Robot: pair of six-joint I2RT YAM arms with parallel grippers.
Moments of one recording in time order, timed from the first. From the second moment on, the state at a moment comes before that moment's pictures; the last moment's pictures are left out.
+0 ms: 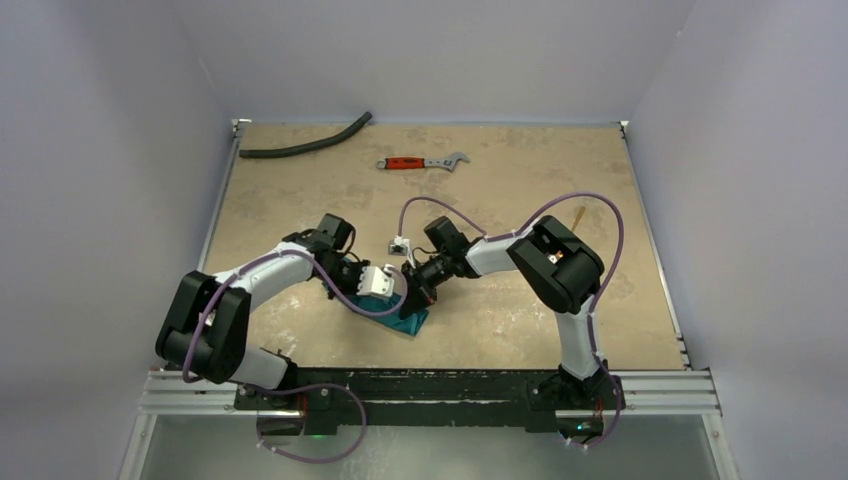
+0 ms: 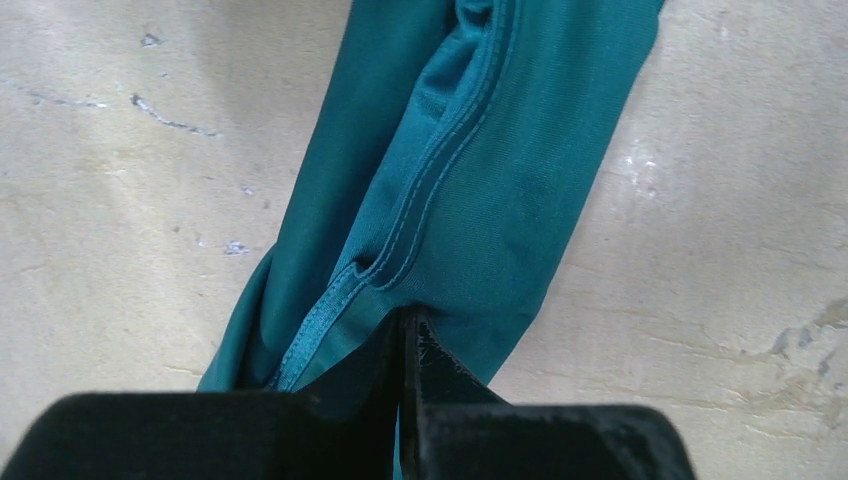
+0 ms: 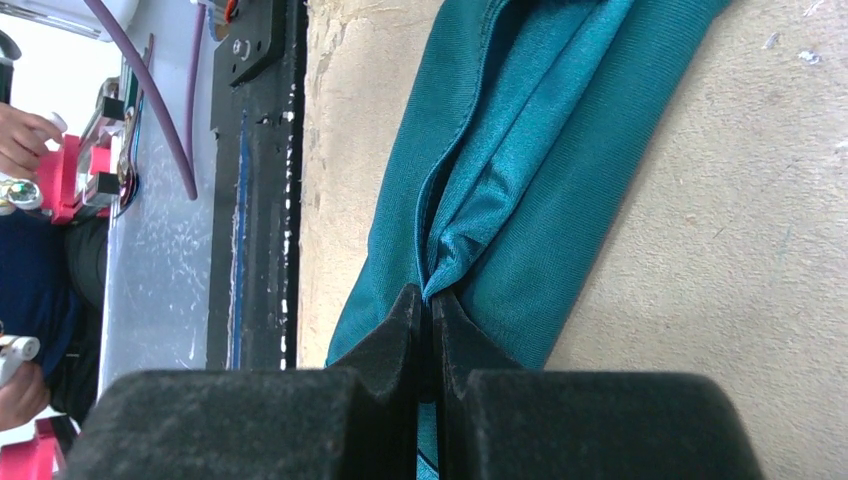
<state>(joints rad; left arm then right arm) -0.39 1.44 0.74 -0.64 0.46 1.30 0.74 2.04 1.03 0.06 -1.10 -0.01</state>
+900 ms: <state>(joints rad) -0.26 1.49 0.79 -0.57 0.52 0.97 0.74 1.97 1.00 0.08 -1.04 0.01</state>
